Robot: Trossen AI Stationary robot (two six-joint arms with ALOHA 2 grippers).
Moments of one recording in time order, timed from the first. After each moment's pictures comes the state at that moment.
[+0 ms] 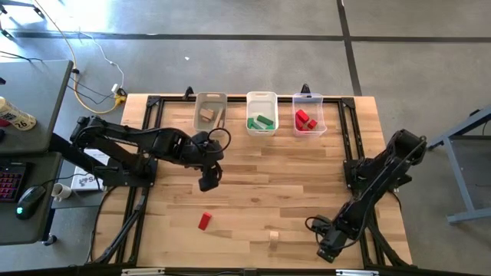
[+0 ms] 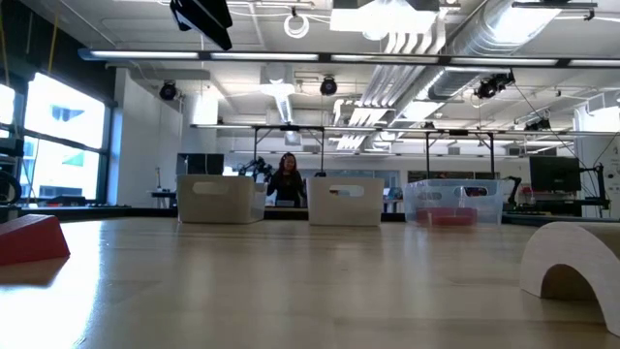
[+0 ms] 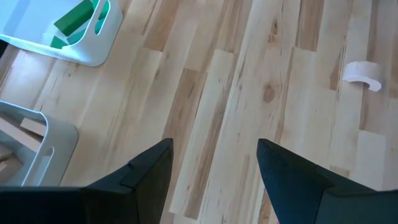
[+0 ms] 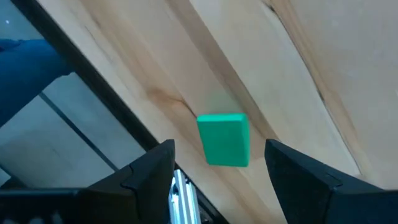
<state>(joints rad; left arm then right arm) -0.08 1.40 1.35 -0.98 -0.25 -0.39 0.92 1.58 0.90 -0.56 -0.22 1.57</state>
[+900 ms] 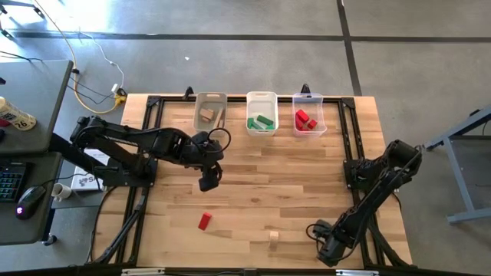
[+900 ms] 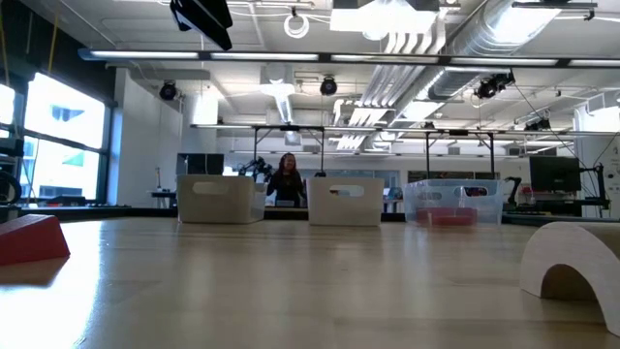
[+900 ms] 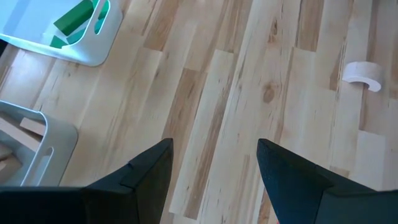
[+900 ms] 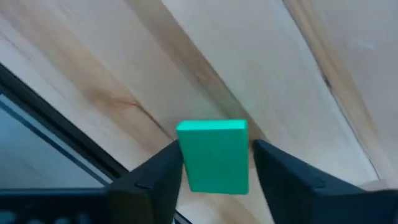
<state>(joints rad) -0.08 1.40 1.35 -0.98 -0.25 -0.39 0.98 1.74 0.91 -0.51 -0.22 1.67</state>
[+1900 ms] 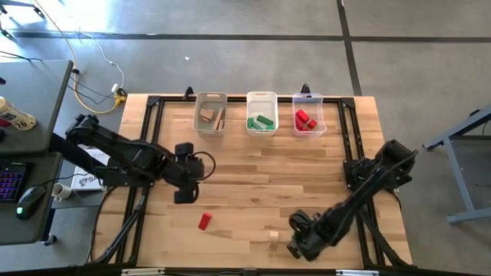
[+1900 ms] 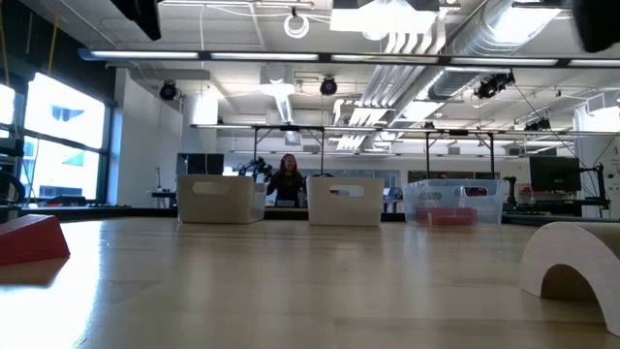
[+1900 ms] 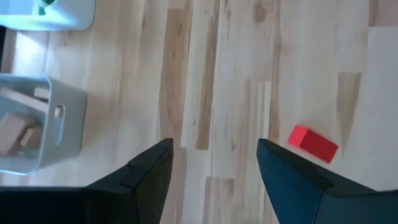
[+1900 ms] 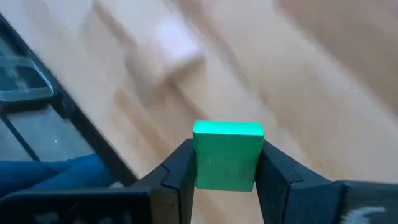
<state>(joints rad) -0.30 1.33 1.31 -1.21 -0.33 -0.41 0.79 1.75 1.12 -0.55 0.16 1.59</state>
